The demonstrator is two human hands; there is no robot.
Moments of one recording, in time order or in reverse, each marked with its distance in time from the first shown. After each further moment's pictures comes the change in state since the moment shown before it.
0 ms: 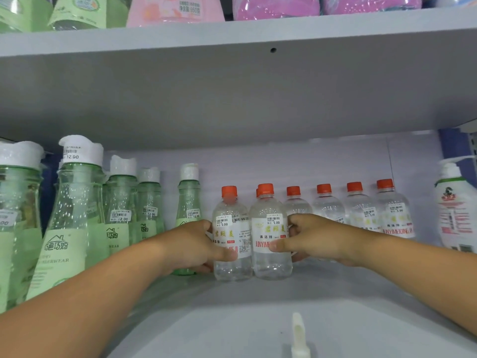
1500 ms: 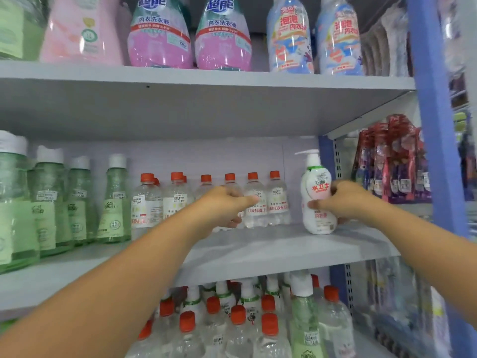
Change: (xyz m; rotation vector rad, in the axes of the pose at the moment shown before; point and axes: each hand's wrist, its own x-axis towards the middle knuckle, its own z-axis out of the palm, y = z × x) left_hand -0.065 0.170 0.163 -0.123 -0.027 0.169; right_hand -0.191 0.052 -0.192 -0.326 0.534 0.318
